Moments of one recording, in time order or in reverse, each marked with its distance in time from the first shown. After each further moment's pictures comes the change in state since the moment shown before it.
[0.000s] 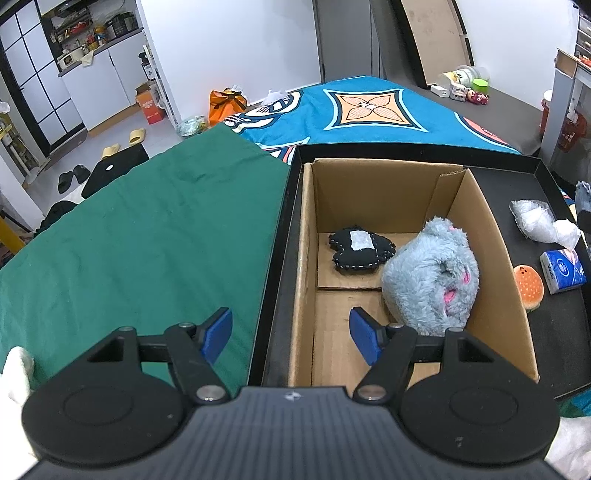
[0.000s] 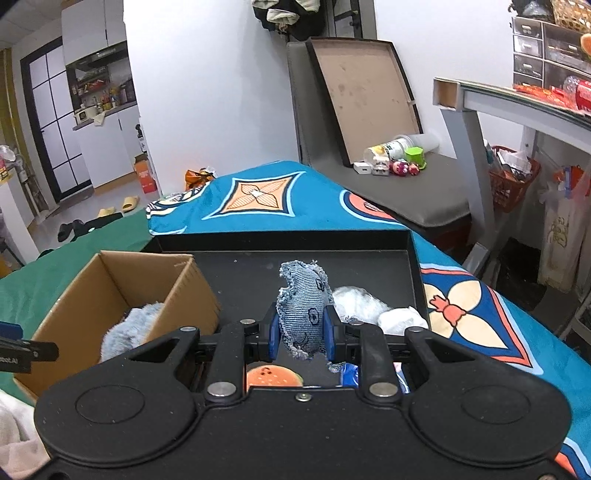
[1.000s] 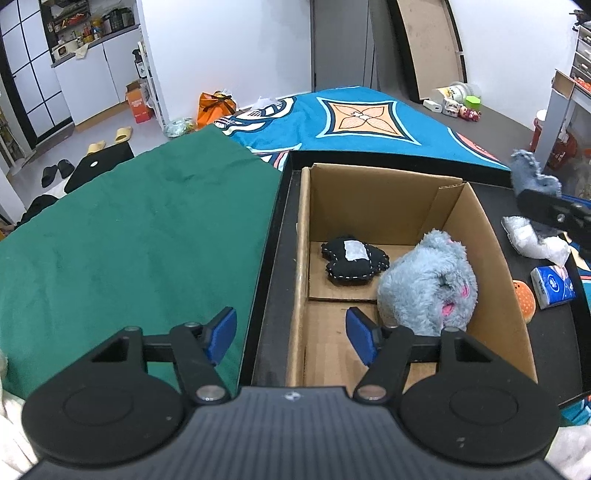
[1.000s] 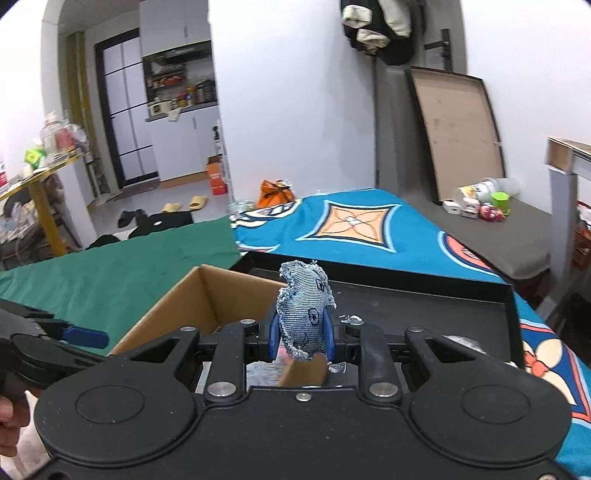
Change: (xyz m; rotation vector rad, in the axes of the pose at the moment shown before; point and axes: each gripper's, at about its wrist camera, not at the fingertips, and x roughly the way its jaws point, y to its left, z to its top) left arm 0.012 0.012 -0.002 -0.043 -0.036 -0.078; right arm 0.003 0.079 0.018 -0.156 -0.052 0.202
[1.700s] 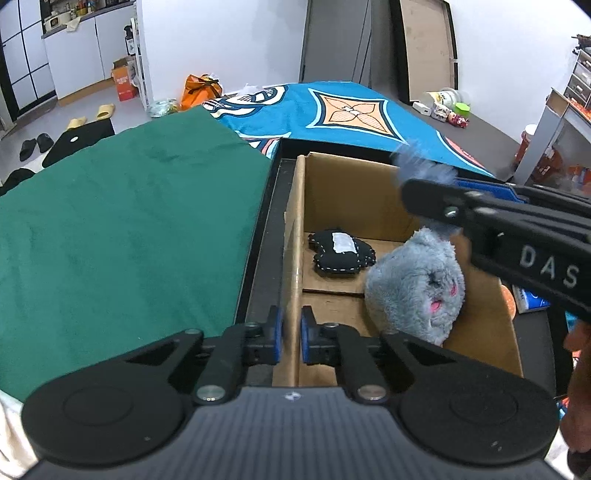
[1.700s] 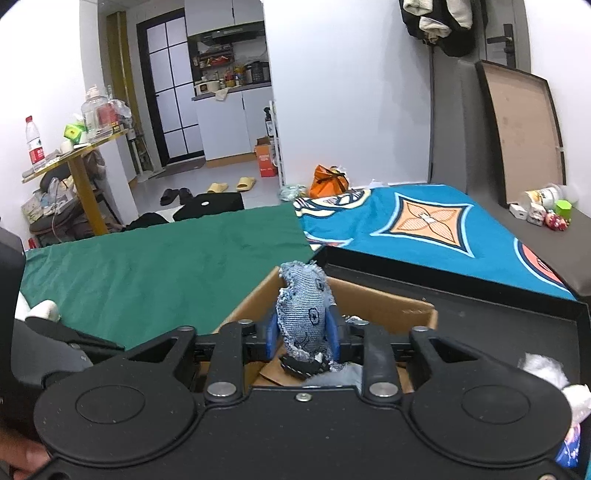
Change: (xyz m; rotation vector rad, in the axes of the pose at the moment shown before) left arm 0.005 0.017 -0.003 -0.064 0.033 -0.110; right arm 0.035 0.060 0.014 -0.041 0.059 0.132
